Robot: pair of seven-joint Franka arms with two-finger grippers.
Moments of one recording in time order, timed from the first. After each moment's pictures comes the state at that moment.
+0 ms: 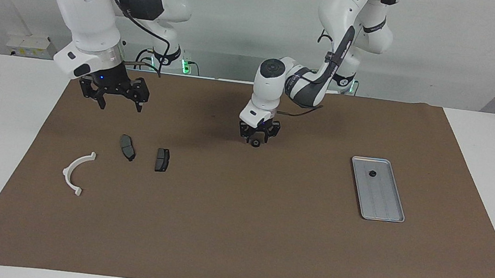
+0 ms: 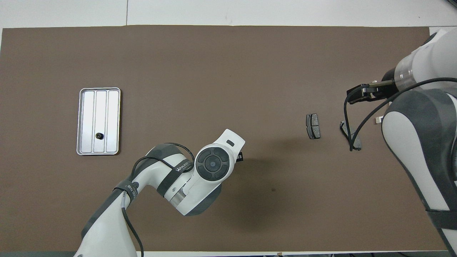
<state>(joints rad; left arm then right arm) -0.58 0.26 -0.21 -2.10 0.08 2.40 -0.92 0.10 0.03 -0.01 -1.67 -0.03 1.71 0.05</state>
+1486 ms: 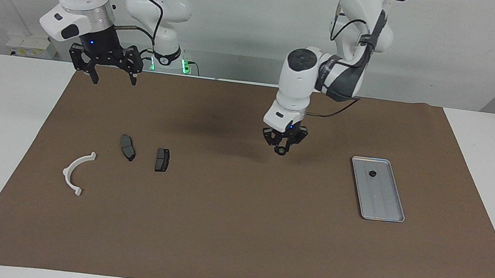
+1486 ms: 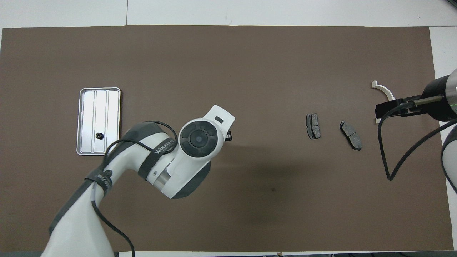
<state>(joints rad) -0.37 0.18 -0.18 -1.84 0.12 2.07 -0.68 0.07 -0.06 -0.02 -1.66 0.00 1.63 -0.02</state>
